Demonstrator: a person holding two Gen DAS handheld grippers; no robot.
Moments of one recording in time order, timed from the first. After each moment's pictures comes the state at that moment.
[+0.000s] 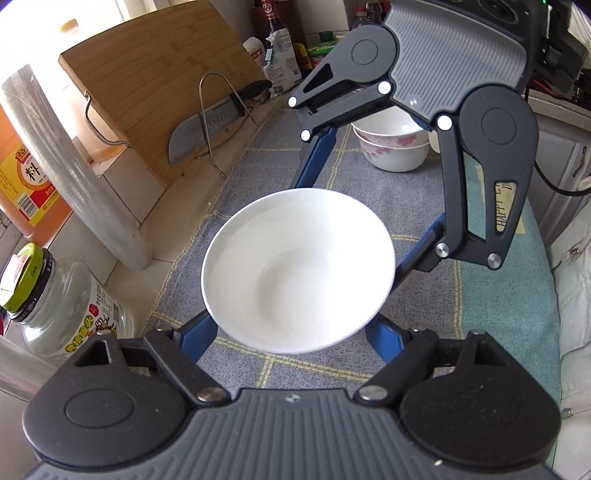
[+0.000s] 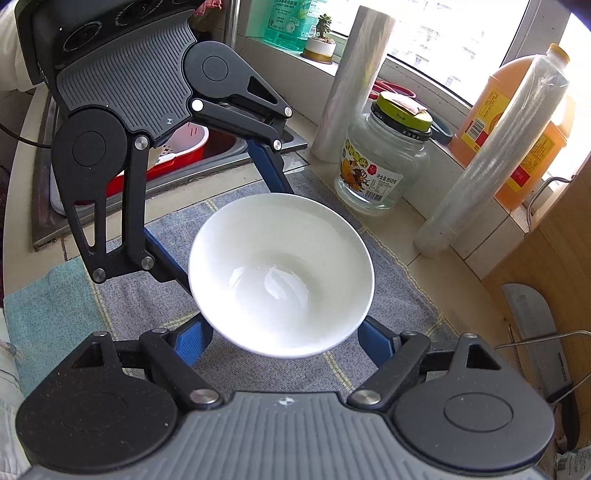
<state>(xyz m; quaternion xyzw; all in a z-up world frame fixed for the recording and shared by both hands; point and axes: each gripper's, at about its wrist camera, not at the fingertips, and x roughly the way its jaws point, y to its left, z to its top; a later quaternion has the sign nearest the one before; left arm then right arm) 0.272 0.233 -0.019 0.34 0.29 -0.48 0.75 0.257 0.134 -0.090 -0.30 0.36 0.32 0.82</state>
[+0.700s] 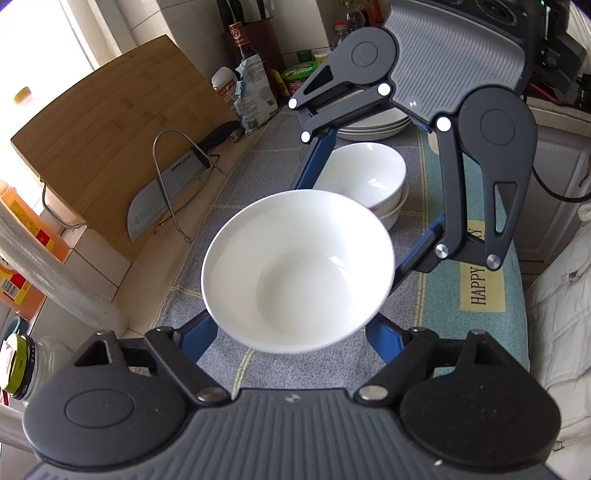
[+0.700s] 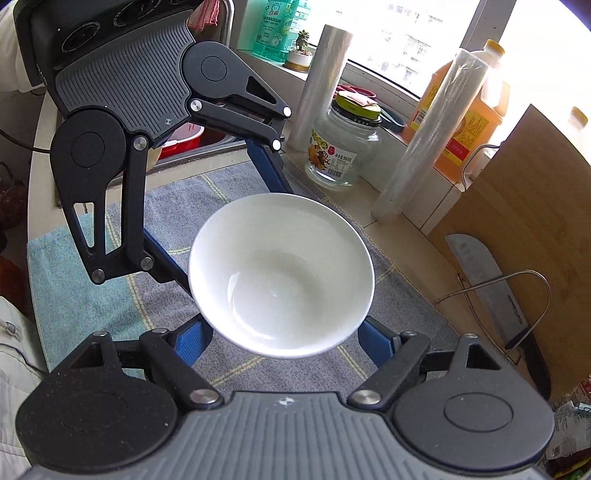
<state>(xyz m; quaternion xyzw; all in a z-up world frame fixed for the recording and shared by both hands) 0.220 0.135 0.001 0.36 0.26 -0.47 0.76 0.206 0.036 -0.067 -0.30 0.34 0.31 0.84</state>
